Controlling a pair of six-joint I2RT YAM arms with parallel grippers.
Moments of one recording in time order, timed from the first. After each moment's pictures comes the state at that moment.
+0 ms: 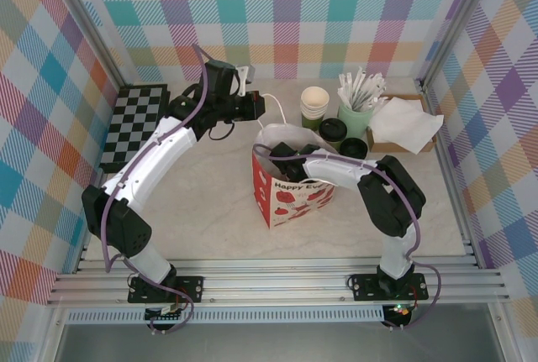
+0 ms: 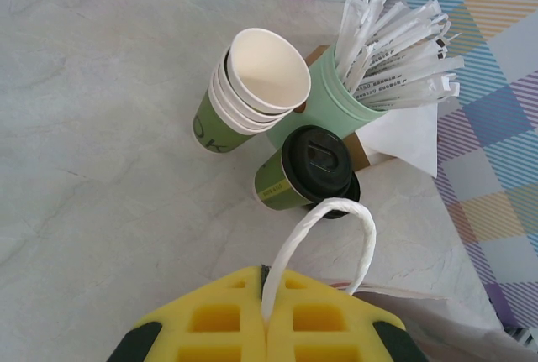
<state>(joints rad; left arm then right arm) -0.50 1.64 1.69 -0.66 0.25 -0.45 0.78 1.89 1.27 -0.89 0.02 0.43</state>
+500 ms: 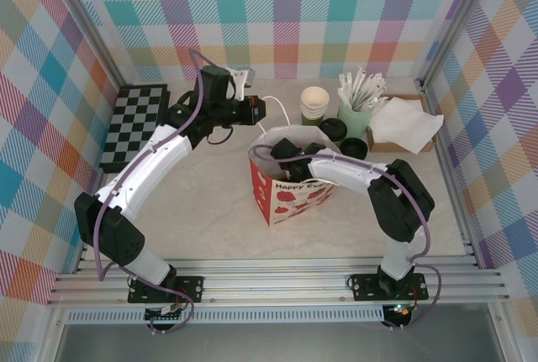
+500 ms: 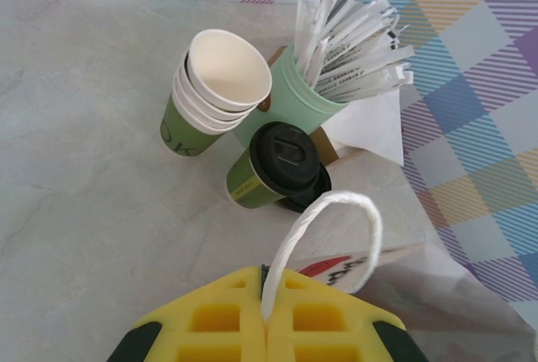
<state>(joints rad) -0.50 1.57 1.58 -0.55 0.32 -0.42 0.78 1.81 1.26 -0.86 0.02 0.43</state>
